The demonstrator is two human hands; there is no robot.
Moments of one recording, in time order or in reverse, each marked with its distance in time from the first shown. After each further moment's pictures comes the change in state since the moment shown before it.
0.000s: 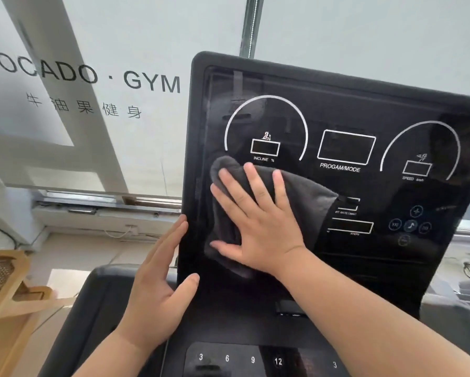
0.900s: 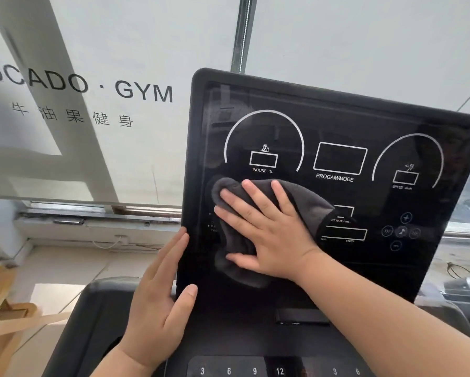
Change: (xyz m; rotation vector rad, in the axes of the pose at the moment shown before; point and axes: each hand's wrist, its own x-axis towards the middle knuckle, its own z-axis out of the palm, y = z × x) left_hand 0.003 -0.010 -0.003 0.051 -0.028 0.088; right_hand -0.008 0.025 0.003 -0.028 0.034 -0.140
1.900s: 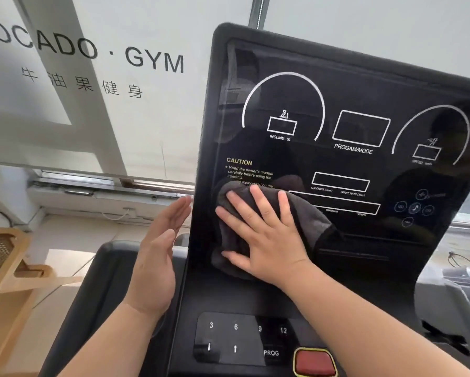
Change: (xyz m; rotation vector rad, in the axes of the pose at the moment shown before) left_hand 0.000 -0.005 -0.002 -0.673 0.131 -0.278; right_hand -0.032 -0.067 0.011 0.070 -0.096 0.136
